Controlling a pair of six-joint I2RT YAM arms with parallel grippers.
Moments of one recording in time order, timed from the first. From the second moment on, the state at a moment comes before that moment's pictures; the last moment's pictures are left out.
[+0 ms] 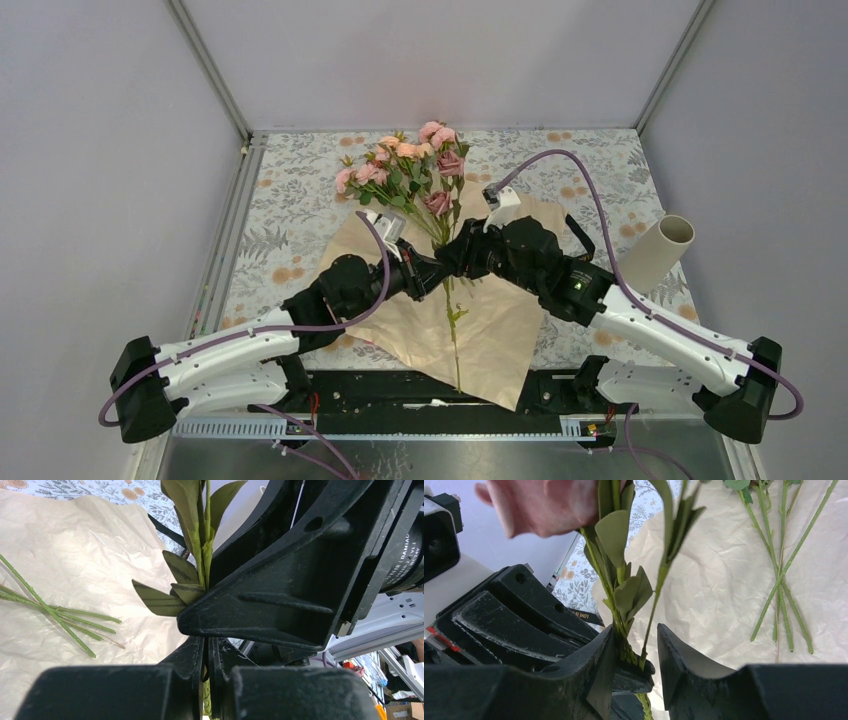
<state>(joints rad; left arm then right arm) -1.03 0.94 0.63 0.28 -0.05 -0.62 0.96 1.03 0.95 -0.25 0.11 0.64</state>
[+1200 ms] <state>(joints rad) -0.37 0.93 0.98 -0.56 -0.15 -0.24 0.50 1.04 1.40 -0.52 0.48 0.05</state>
